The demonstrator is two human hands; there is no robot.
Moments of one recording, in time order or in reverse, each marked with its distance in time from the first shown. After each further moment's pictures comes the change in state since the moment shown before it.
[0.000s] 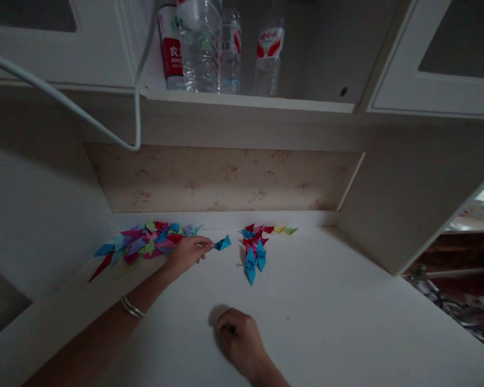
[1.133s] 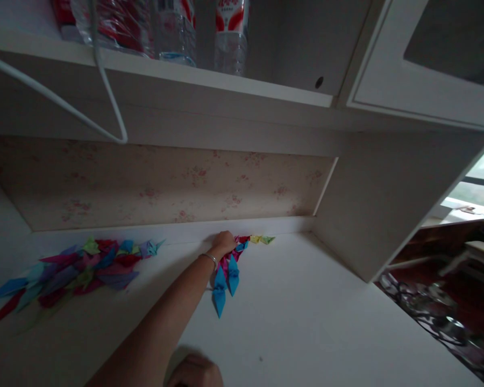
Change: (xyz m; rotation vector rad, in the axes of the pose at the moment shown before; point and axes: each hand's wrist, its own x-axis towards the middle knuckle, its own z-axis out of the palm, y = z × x) left_hand 0.177 0.060 0.182 0.410 -0.300 -0.107; right_hand 0.028 0.079 0.032 -0.127 -0.160 -0.161
